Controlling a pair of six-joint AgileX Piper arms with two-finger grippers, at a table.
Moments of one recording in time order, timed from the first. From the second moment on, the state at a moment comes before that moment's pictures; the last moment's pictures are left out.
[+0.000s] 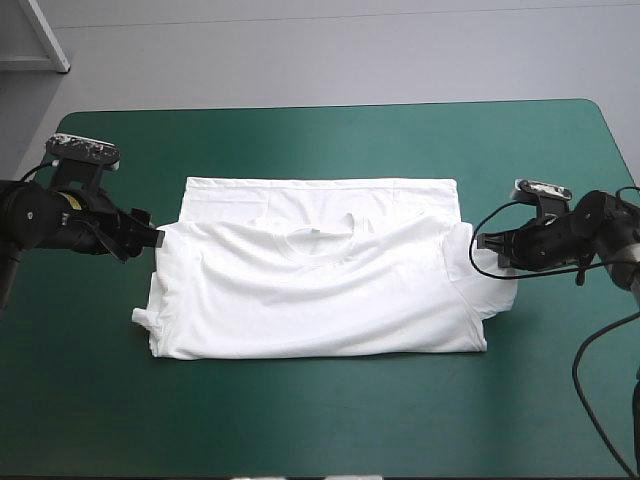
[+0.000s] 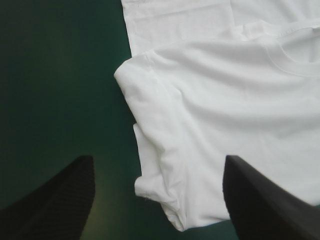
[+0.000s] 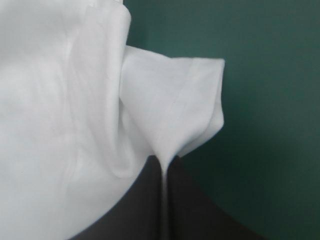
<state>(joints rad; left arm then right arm) -0.11 1.22 -1.43 0.01 1.25 0.15 -0.09 1.54 -1.09 0.39 0.84 -0.23</state>
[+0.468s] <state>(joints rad) -0.11 1.22 -1.43 0.01 1.25 0.16 0.23 1.50 -1.09 0.56 0.76 -0.34</state>
